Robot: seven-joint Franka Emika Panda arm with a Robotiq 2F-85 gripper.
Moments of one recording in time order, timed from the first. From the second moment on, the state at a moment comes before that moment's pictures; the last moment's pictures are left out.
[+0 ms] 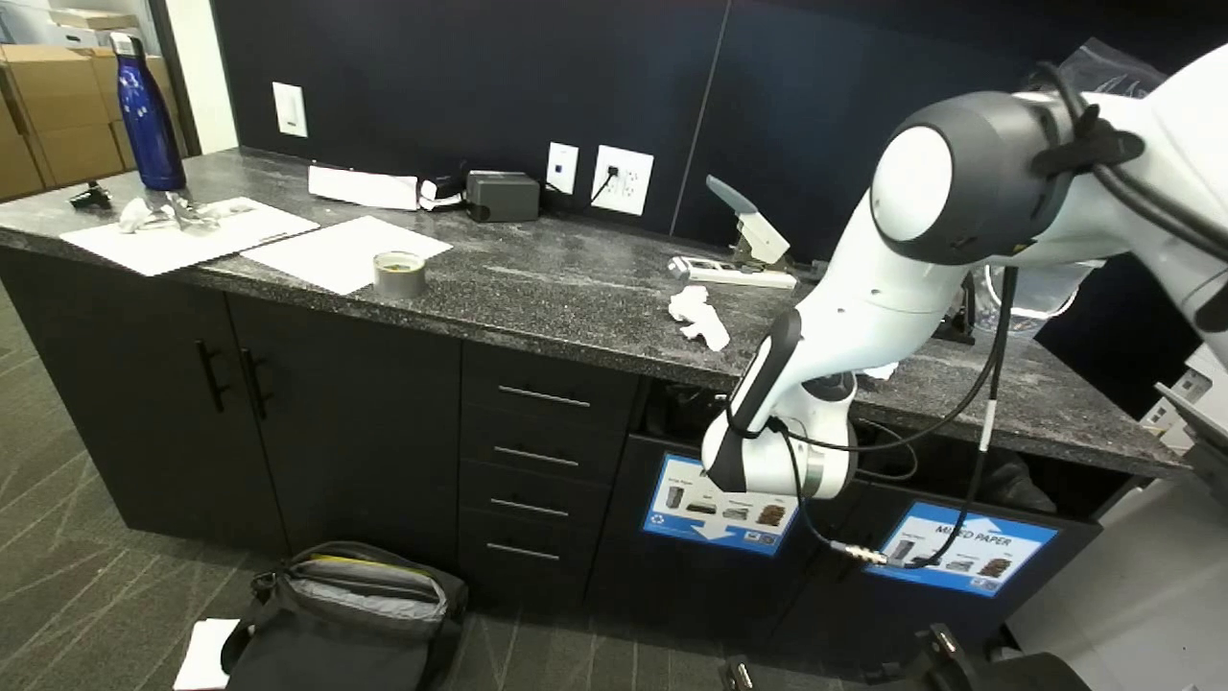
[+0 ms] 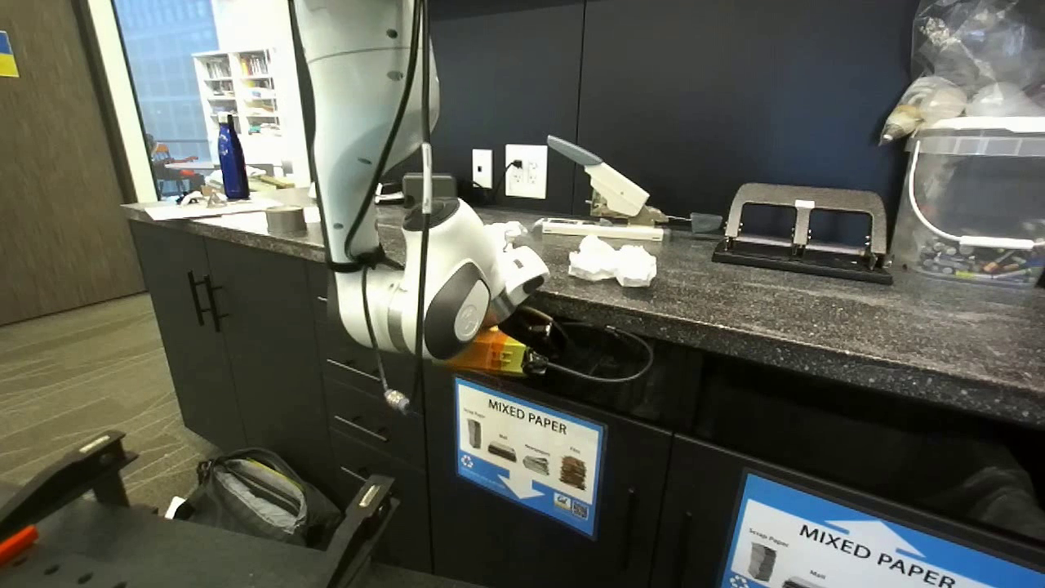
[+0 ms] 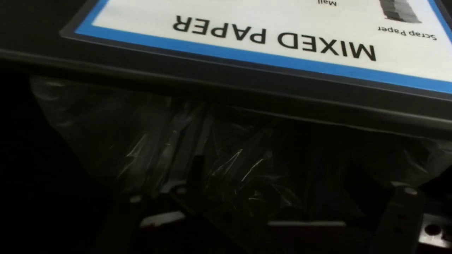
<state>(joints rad) 0.09 1.05 -0.16 -2.00 0.24 3.68 -0.06</state>
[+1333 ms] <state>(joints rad) 0.71 0.44 -0.92 -2.23 -0.20 2.84 0.27</state>
